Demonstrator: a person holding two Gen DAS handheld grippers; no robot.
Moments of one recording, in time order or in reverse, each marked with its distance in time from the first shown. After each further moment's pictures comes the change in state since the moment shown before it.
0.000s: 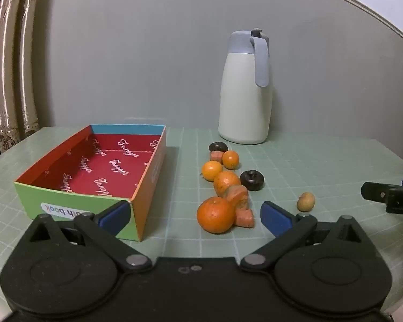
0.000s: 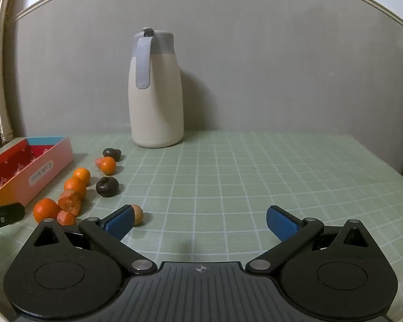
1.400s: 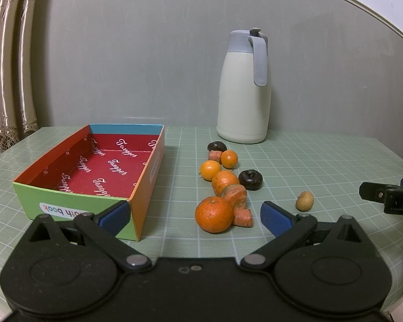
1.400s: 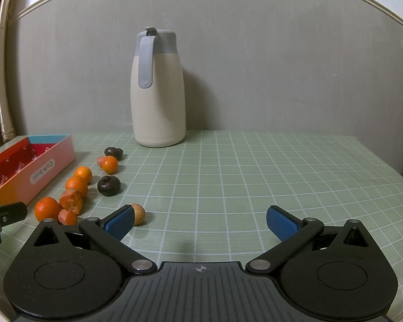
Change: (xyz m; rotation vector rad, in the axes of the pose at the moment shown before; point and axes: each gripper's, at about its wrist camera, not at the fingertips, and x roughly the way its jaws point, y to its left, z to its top) left arm 0.002 0.000 0.000 -0.009 0.004 -0.004; right arm 0.000 0.004 -0.001 -0.010 0.003 0.001
